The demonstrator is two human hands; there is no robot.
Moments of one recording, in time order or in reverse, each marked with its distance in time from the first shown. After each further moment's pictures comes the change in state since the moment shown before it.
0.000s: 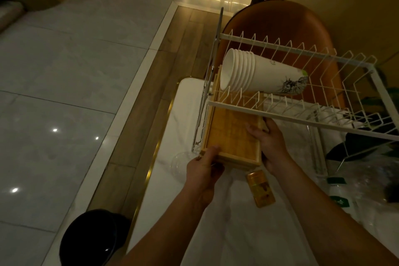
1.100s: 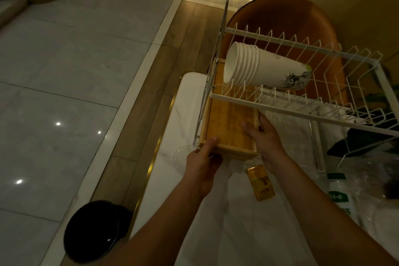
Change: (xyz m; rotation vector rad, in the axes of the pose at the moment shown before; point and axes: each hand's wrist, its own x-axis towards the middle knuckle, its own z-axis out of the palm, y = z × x) left_hand -0.004 0.006 -0.005 -0.073 -0.066 -0.012; right_hand -0.006 0.010 0.008 -0.209 -0.055 -0.049
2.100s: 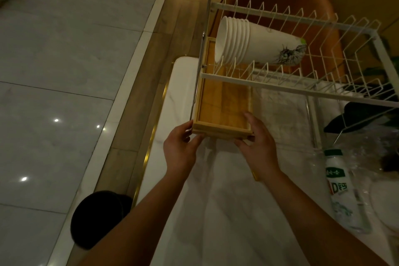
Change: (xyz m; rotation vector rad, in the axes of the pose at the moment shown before) left_hand 0.003 0.001 -0.037 0.904 0.254 0.701; right_hand -0.045 0.061 -0.007 -0.555 0.116 -0.428
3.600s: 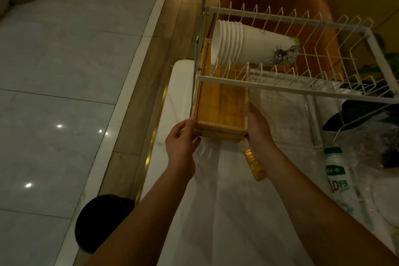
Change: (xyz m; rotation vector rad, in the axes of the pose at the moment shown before) left_hand 0.006 0.022 0.003 -0.625 0.024 -0.434; right_hand 0.045 -0.038 0.001 0.705 -0.025 0.566
